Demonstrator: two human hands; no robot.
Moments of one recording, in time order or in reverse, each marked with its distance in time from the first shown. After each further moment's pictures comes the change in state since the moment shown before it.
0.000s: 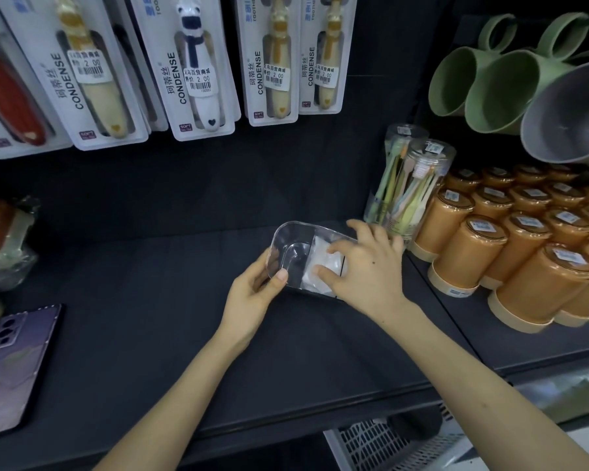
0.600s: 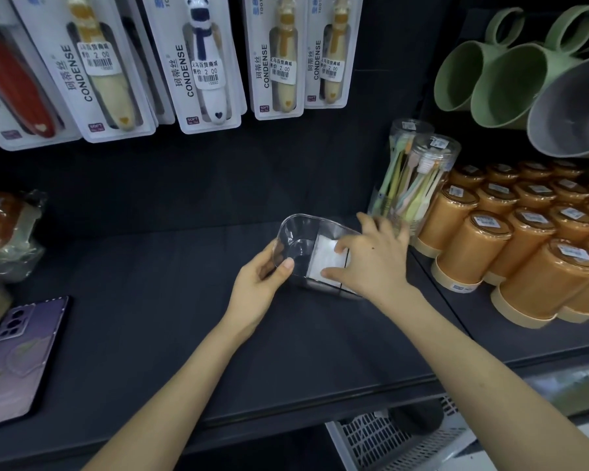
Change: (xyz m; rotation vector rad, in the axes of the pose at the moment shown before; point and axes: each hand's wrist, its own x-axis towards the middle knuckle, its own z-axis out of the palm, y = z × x) left_hand 0.004 0.005 0.004 0.013 0.025 -0.014; right_hand 0.009 0.000 -0.013 -0.173 -0.255 0.018
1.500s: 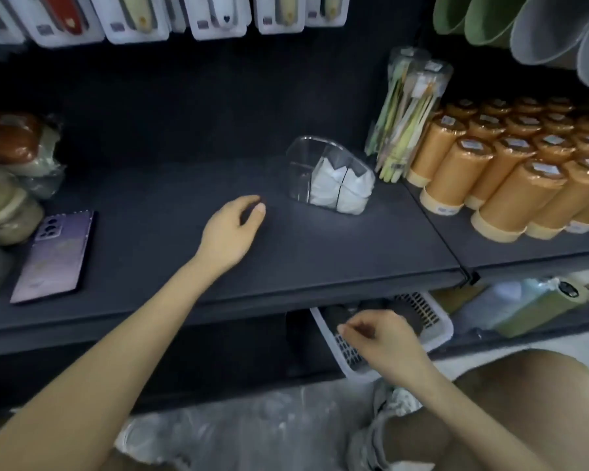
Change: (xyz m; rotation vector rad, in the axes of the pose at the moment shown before) left_hand -0.072 0.020 -0.036 0.736 0.005 -0.006; right_hand -0.220 0.010 0.034 0.712 -0.424 0.096
